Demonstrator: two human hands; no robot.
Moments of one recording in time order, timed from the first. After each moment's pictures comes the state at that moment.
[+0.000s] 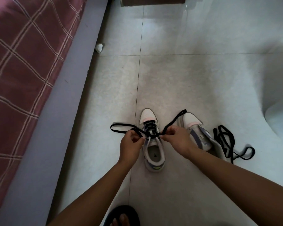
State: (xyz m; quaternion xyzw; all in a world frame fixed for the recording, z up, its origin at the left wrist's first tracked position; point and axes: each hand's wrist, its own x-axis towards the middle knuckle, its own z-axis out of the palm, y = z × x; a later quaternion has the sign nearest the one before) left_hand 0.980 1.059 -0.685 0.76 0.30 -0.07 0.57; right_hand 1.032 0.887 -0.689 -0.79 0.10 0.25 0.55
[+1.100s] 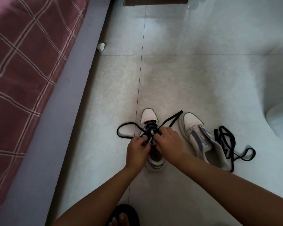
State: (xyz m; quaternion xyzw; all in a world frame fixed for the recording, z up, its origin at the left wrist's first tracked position) left_hand 0.963 1.041 -0.688 0.89 0.15 -0.04 0.42; right_hand 1.010 0.907 -0.675 -0.95 -0.30 0.00 0.10
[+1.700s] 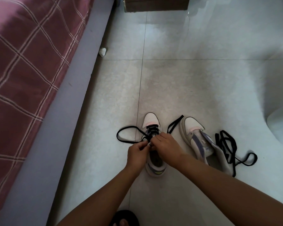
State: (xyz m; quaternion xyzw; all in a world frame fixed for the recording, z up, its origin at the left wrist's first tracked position) left_hand 0.971 1.042 -0.691 0.76 0.29 -0.12 0.57; right_hand 1.019 0.913 -0.684 -0.90 -0.39 -0.02 0.18
